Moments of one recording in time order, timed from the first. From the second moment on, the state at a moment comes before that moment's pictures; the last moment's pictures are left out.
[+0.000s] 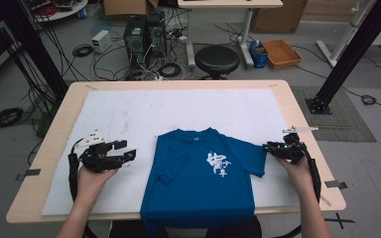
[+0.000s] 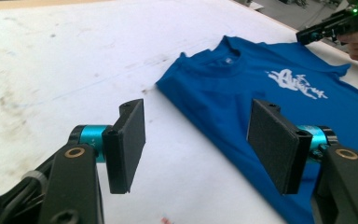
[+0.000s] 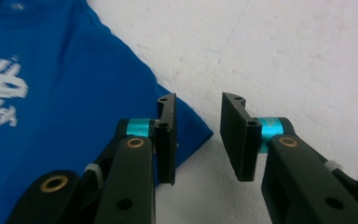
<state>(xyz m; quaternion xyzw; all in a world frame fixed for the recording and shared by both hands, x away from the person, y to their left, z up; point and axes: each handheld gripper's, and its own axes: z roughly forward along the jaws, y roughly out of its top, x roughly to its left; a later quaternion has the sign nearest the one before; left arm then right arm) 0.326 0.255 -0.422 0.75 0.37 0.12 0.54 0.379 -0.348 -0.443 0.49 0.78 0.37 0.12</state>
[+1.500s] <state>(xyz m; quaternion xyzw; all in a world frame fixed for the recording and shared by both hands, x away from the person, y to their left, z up) 0.333 0.254 -0.438 0.77 0.37 0.11 0.51 0.348 -0.178 -0.378 0.39 0.82 0.39 0.16</state>
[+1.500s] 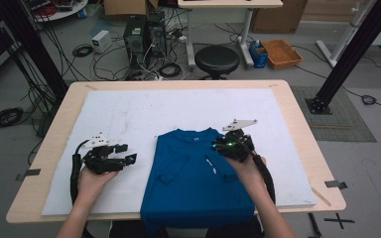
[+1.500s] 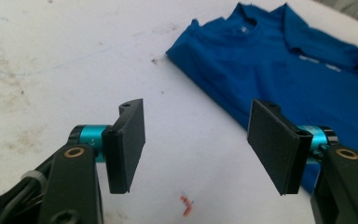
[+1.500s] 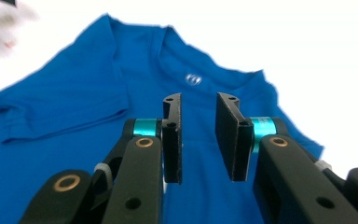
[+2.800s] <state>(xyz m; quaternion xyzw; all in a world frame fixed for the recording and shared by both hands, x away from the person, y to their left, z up) 0.341 0.209 -0.392 0.76 0.36 0.18 0.51 0.362 -0.291 -0.372 0.44 0.74 0.47 0.19</state>
